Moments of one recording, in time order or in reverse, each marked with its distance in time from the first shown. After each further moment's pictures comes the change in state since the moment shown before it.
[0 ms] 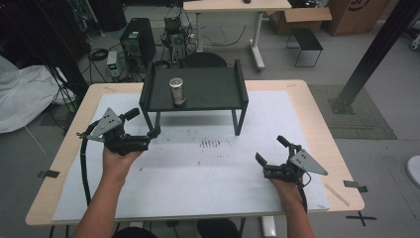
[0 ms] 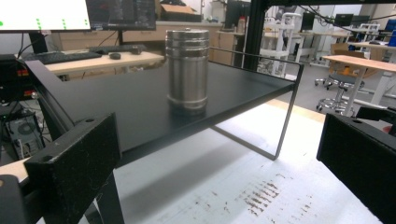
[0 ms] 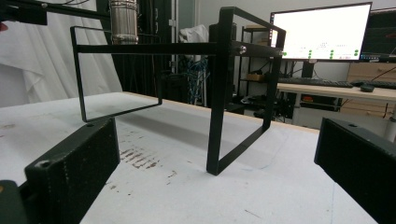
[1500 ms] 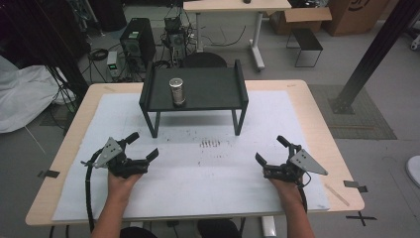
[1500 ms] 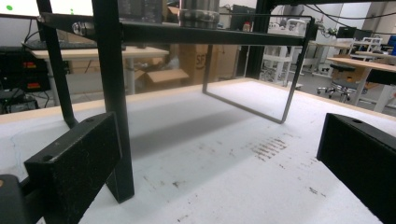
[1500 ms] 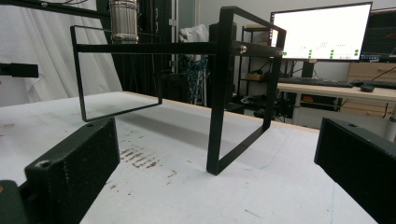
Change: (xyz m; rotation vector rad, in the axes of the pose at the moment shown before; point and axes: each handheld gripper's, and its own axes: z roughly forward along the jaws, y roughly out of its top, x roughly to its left) left arm 0.003 -0.091 -0.015 -0.037 0.022 -0.036; right arm 0.000 0.000 0.000 0.003 0.000 0.000
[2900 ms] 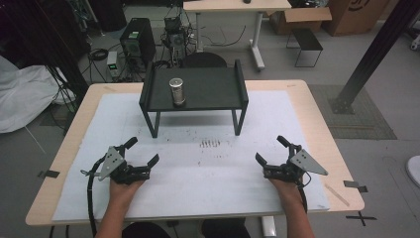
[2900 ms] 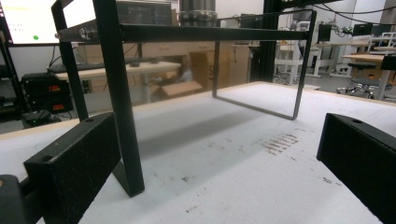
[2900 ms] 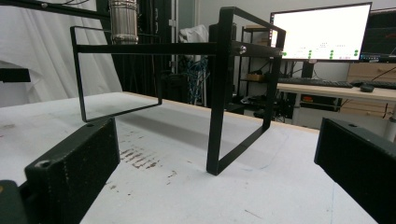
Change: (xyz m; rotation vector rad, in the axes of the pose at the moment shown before) left arm -0.011 -0.016 -0.008 -0.055 0.054 0.089; right arm 0.000 0.000 0.000 -0.003 0.000 0.000
